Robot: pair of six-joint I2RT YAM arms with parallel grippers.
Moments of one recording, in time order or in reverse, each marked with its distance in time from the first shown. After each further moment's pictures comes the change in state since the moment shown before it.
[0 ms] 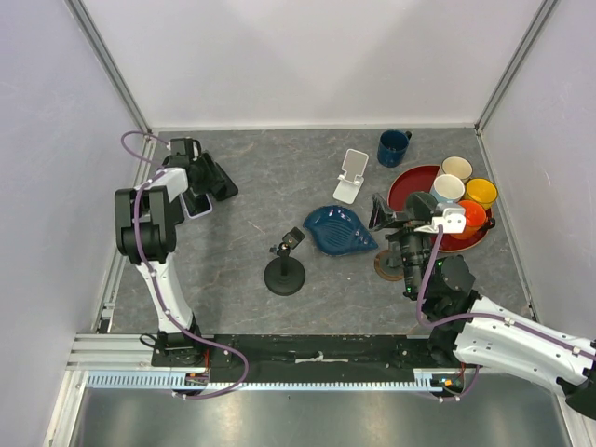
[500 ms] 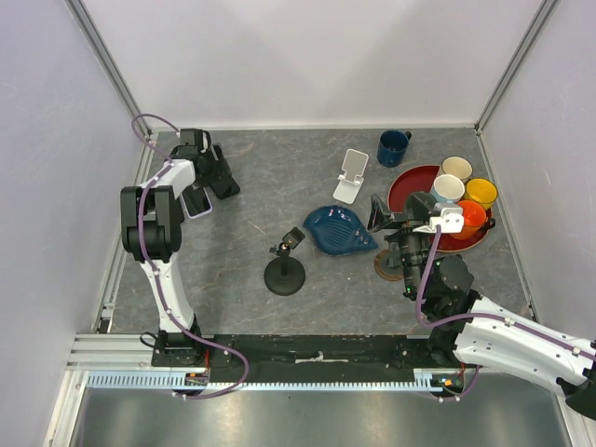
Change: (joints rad) left arm -0.059 0.014 0.105 -0.097 -0.095 0.118; right arm -0.002 0.001 0.000 -0.018 -0.015 0.006
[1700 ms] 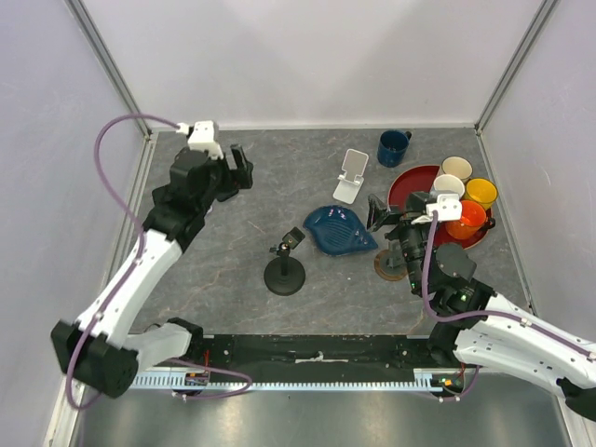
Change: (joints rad) left arm -0.372 -0.875 -0.379 0.083 -0.223 0.101; right arm -0.007 -0.010 0.150 -0.333 -0.037 0.082
